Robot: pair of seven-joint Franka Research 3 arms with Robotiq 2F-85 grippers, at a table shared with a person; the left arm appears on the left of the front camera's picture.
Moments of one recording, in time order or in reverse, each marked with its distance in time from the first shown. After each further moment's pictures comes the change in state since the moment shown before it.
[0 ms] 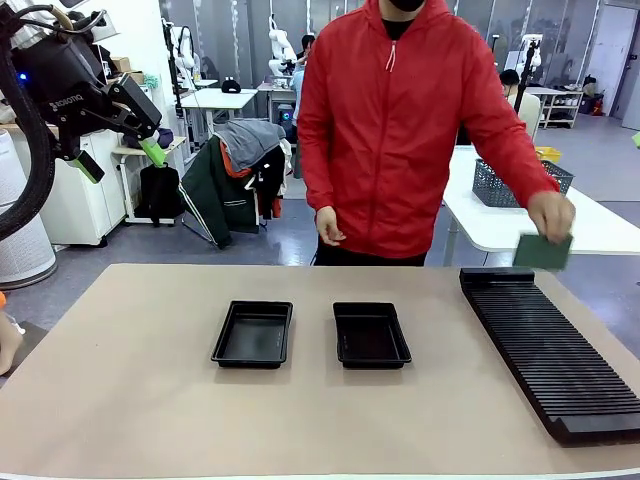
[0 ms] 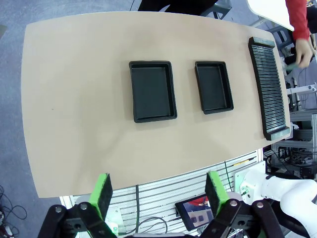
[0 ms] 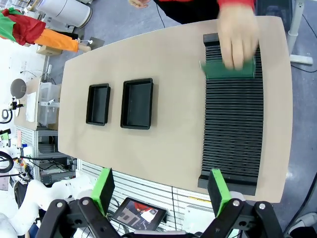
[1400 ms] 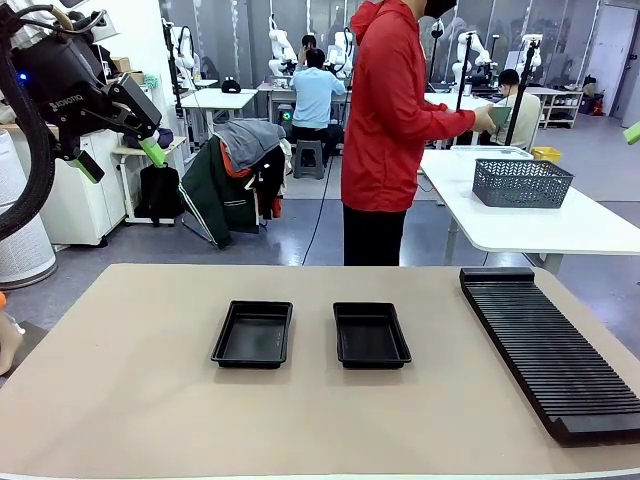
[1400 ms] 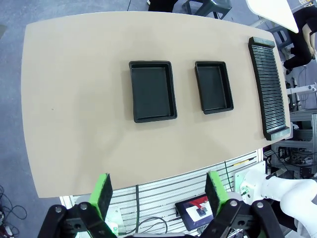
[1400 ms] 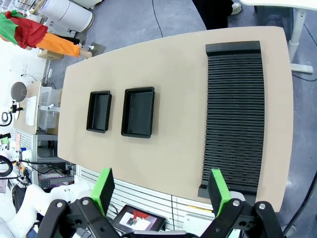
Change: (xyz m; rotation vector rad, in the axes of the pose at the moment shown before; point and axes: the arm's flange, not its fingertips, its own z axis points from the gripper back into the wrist) left arm 0.000 0.000 0.000 0.000 0.000 0.000; right arm 0.006 0.005 -0.006 0.002 -0.035 0.018
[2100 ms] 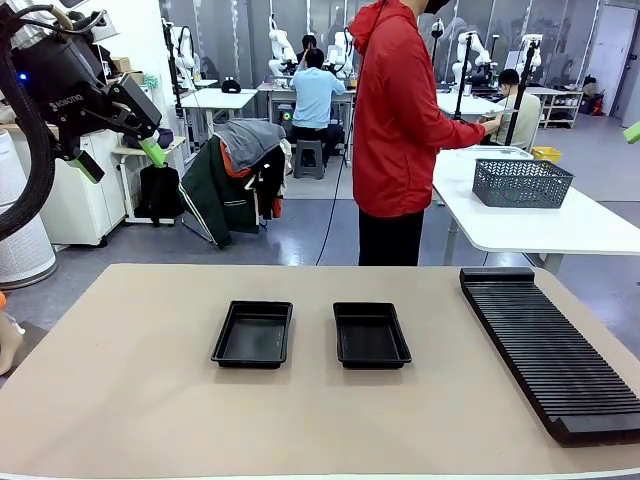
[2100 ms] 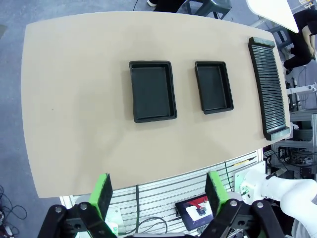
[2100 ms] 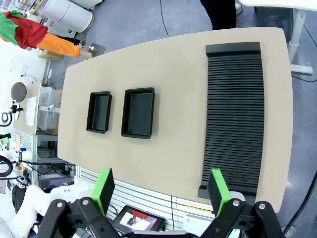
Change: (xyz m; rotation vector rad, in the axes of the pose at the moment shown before) left arm 0.000 0.000 0.000 0.000 0.000 0.000; right arm 0.000 0.001 0.002 -0.001 -0.008 0.002
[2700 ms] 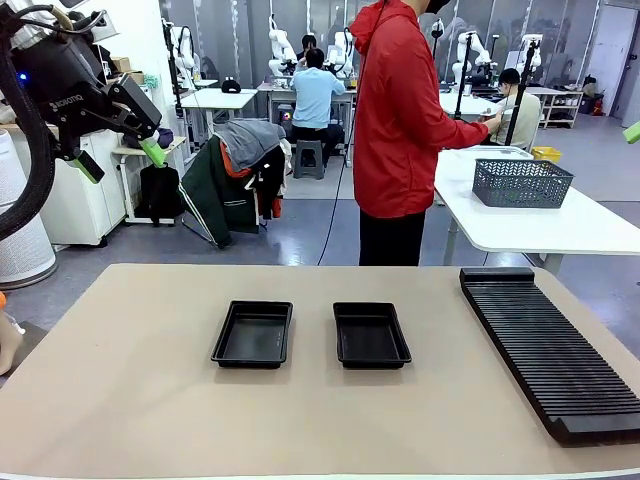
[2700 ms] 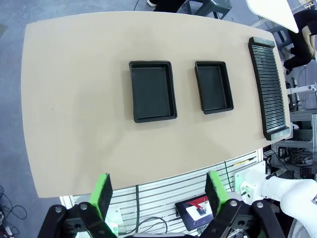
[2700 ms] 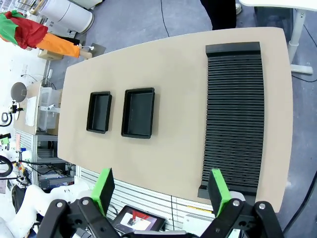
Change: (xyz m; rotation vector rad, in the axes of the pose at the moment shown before) left arm 0.000 0.000 0.000 0.000 0.000 0.000; right arm 0.000 0.000 0.000 0.000 0.000 0.000
